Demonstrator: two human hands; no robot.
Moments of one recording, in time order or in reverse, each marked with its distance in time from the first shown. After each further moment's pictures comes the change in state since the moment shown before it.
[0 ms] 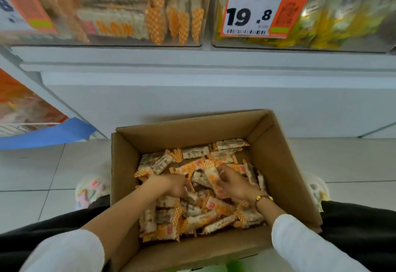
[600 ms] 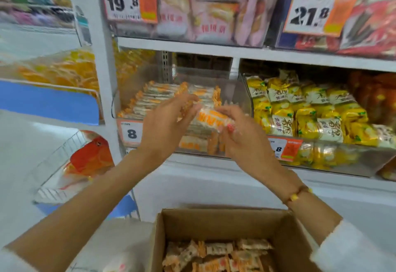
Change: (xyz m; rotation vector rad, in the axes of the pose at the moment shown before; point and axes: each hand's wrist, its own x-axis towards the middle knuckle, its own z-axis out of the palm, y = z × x) left_hand -0.297 0.001 -0.173 -0.125 1.915 0.209; right_hand -0.130 -0.329 -0.126 -0.320 0.890 -0.987
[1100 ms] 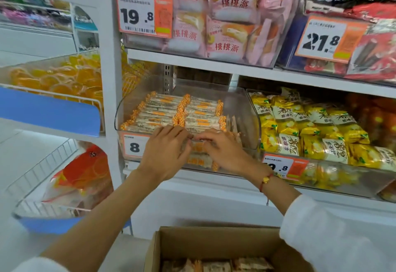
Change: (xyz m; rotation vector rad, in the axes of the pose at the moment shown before) left_hand -0.009 -0.065 0.031 0.301 -0.134 0.186; right_hand 0.052 0.012 0.053 -0.007 -0.367 0.068
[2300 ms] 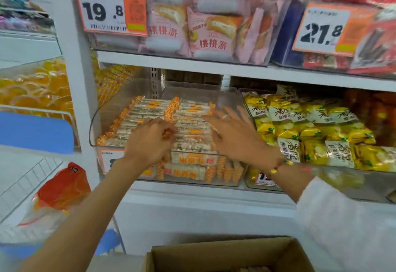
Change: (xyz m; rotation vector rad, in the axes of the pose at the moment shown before) left_hand 0.056 -0.023 0.003 -0.134 -0.226 -0.264; right_hand 0.030 0.027 -0.045 -0.619 -0.031 0.048
